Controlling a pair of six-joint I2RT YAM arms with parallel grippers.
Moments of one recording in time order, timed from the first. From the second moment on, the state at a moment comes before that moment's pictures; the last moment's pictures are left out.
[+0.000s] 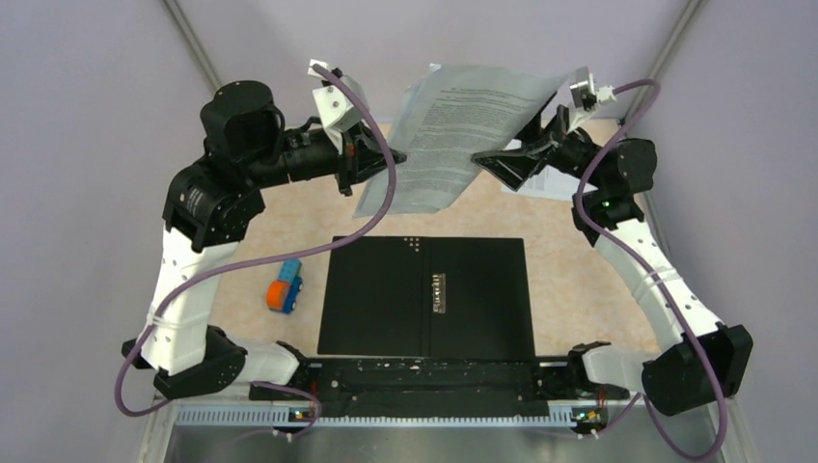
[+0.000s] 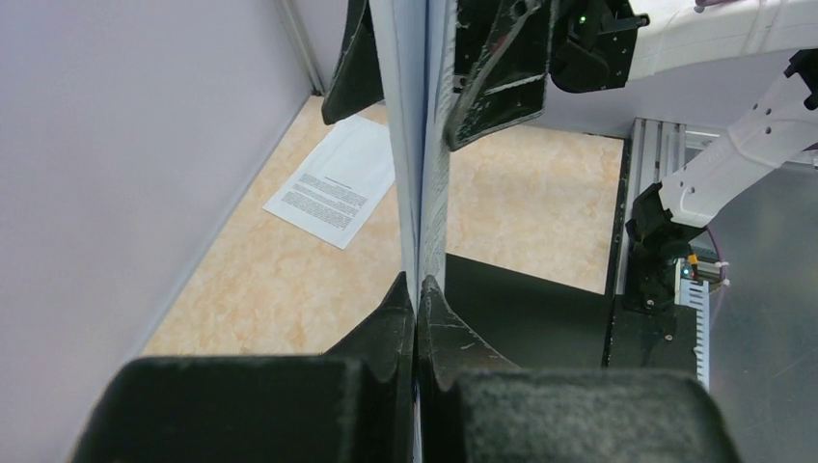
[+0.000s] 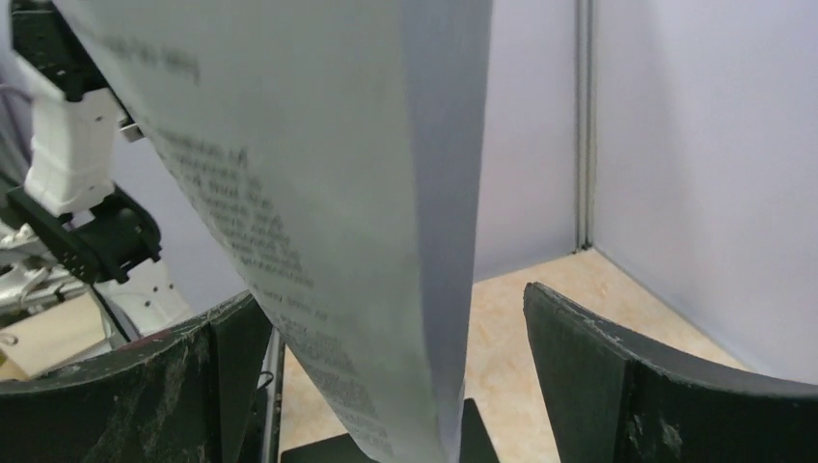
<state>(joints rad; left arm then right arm) -0.61 1.35 2.13 -0.90 0.61 0.20 0.28 1.21 1.14 0.67 -0.91 0.67</state>
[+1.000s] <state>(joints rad) -0.51 1.30 1.89 -0.58 0.64 -0.04 0.30 1.18 1.15 0.83 -0.93 0.83</state>
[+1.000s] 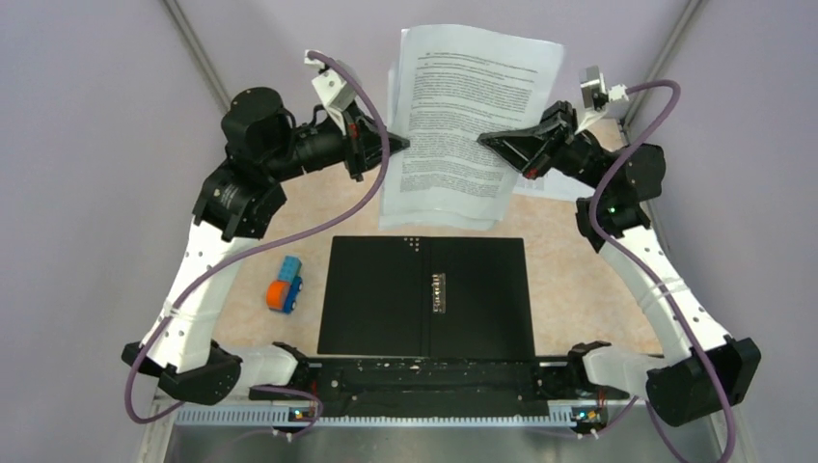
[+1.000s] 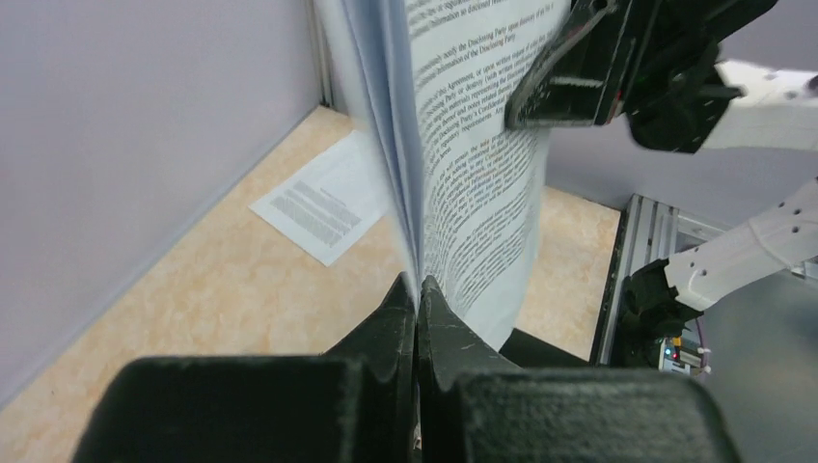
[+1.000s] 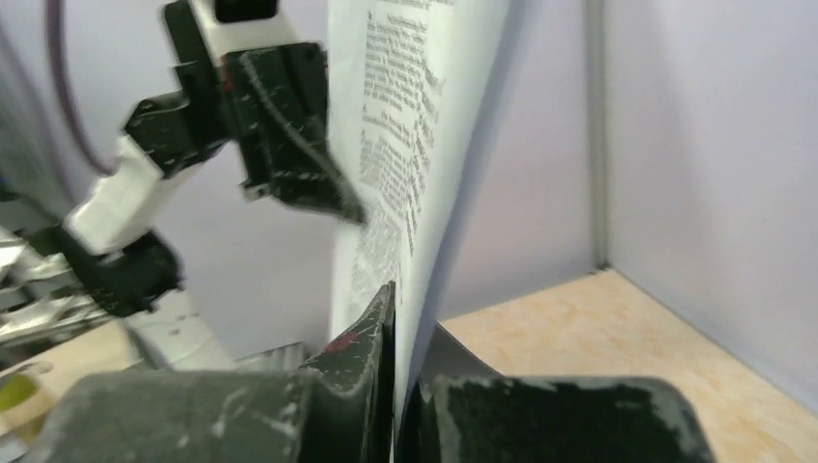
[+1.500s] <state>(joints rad) -0.54 1.15 1.09 0.07 0.49 -0.08 0.47 1.02 0.93 0.22 -0.30 0.21</state>
